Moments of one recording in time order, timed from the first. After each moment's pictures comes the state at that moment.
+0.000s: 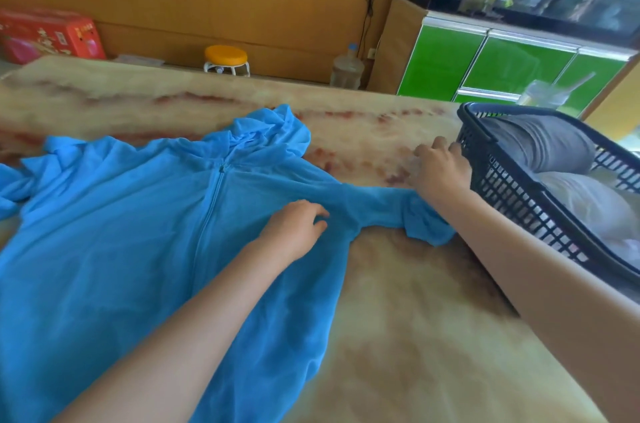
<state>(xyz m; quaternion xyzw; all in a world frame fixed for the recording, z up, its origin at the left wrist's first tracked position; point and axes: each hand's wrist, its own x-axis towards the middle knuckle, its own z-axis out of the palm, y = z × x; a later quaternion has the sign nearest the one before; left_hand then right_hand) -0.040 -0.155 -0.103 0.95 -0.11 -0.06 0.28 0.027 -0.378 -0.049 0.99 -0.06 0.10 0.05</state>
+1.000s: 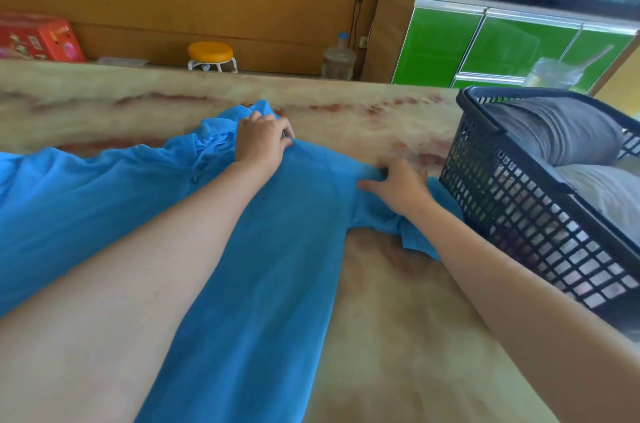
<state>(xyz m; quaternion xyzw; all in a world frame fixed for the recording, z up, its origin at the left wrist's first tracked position) 0.120 -0.149 -0.099 0.96 -0.07 0.20 0.17 0.059 -0.371 -0.101 0.97 -0.03 0.03 -0.23</state>
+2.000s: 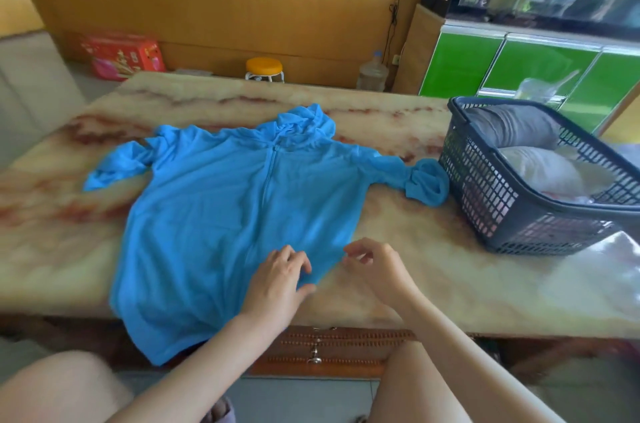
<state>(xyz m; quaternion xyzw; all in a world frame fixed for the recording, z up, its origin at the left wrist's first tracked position) -0.257 -0.119 -0.119 0.97 -0.08 0.04 0.23 -0.209 -0.302 -0.117 0.90 0.03 -0.03 -0.42</state>
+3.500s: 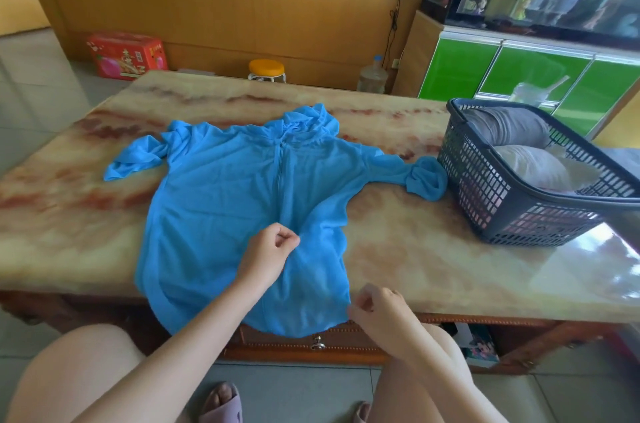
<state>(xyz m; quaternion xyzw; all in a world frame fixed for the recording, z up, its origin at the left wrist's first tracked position) -0.251 -0.091 -0.103 0.82 0.12 0.01 0.55 -0.299 -0.292 -0.107 0.96 0.02 -0.14 -0.26</state>
